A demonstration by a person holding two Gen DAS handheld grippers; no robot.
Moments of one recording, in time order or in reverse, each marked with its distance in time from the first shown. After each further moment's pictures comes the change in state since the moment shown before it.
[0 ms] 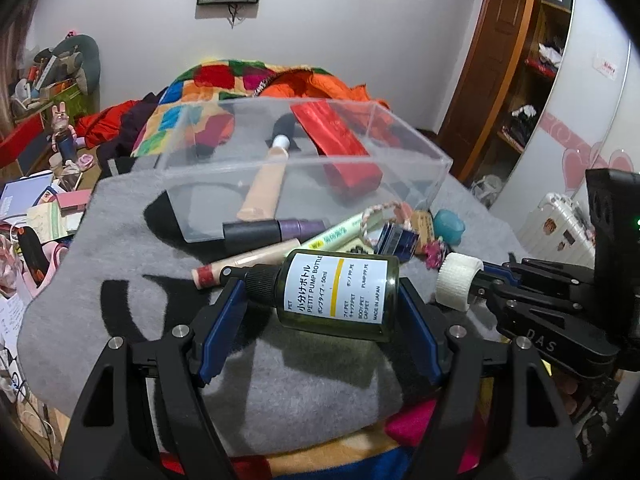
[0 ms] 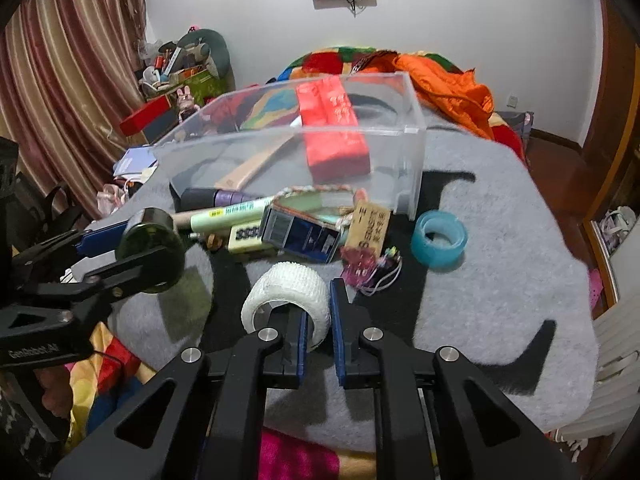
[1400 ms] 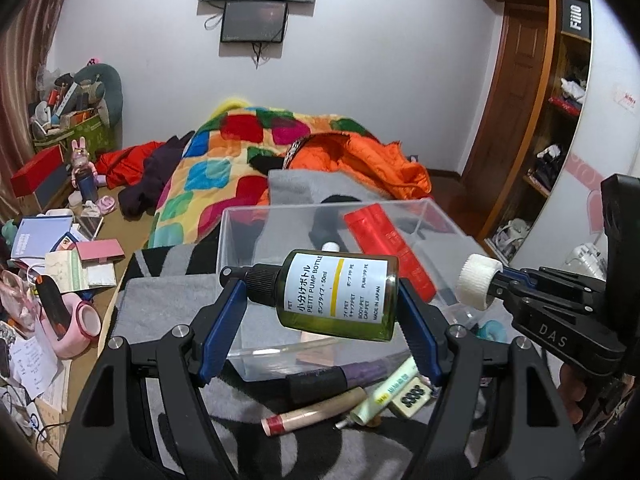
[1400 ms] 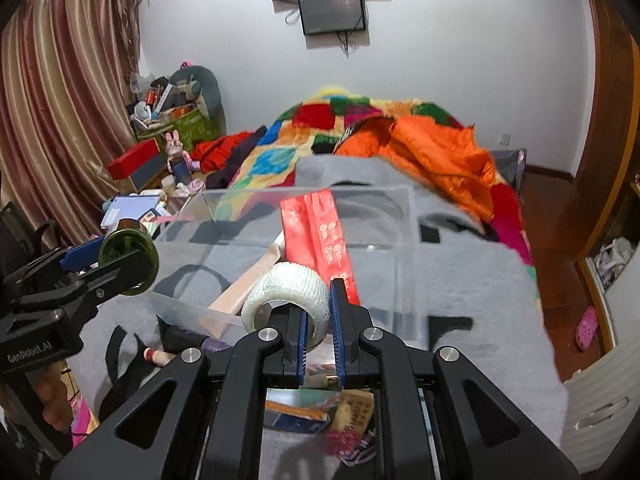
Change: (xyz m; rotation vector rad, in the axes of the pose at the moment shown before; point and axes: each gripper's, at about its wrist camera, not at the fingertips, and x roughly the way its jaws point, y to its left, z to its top) left arm 0.019 0.043 0.094 -0.009 -0.124 0.091; right arm 0.029 -0.005 0.106 0.019 -0.095 -0.019
